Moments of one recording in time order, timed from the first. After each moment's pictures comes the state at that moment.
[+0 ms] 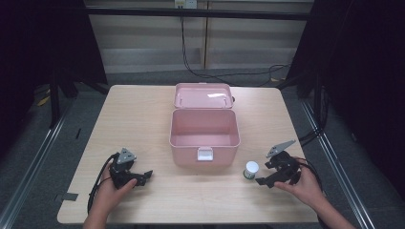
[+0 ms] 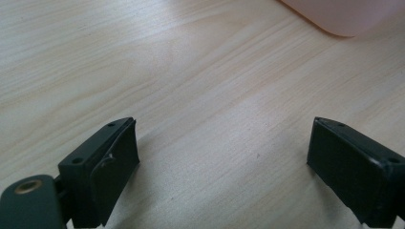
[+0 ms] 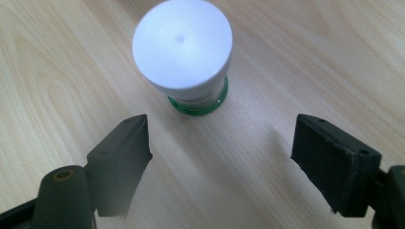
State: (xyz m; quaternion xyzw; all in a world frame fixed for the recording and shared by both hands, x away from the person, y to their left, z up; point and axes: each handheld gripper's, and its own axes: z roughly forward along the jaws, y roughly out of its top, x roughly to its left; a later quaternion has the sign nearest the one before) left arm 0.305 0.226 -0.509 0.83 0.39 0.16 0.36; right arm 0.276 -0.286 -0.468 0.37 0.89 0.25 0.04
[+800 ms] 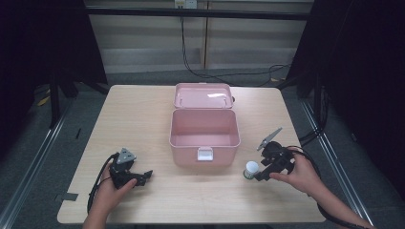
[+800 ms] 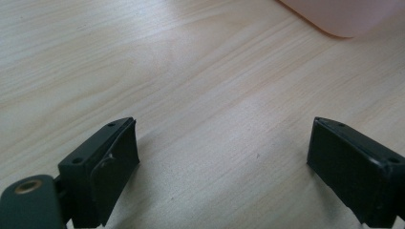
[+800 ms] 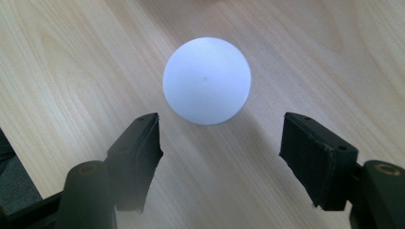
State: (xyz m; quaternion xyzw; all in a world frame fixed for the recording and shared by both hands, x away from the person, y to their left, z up) left arm 0.305 0.227 -0.509 0.83 0.39 0.15 0.36; right arm 0.297 -0.261 -0.438 0.35 0.92 0.17 0.00
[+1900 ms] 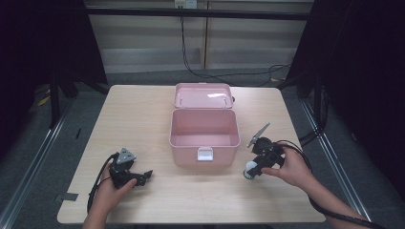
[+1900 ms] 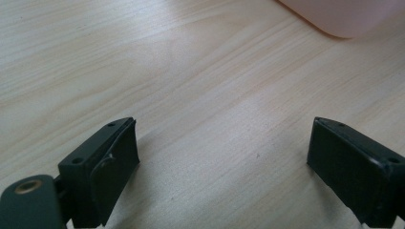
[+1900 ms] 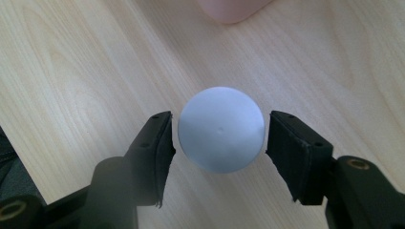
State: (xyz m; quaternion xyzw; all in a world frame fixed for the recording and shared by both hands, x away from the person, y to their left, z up) left arm 0.305 0.227 -0.509 0.83 0.39 0.15 0.36; right arm 0.312 -0.236 -0.432 0.33 0.93 0.15 -0.01
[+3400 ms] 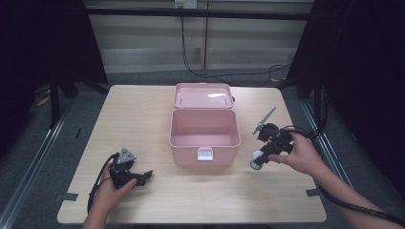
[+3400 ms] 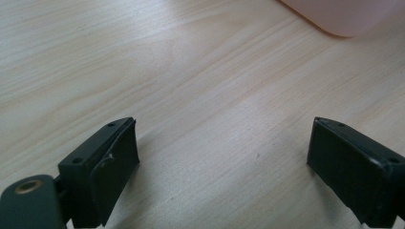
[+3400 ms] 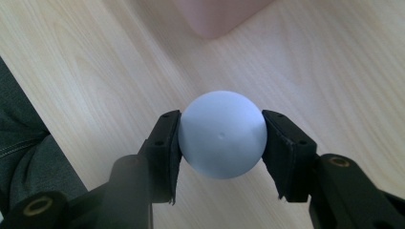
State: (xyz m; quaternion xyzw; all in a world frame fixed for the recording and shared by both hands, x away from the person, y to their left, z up) left arm 0.305 0.227 -0.509 0.83 0.39 0.15 0.36; right arm 0.323 -0.242 -0.378 0.34 0.93 0.13 -0.01
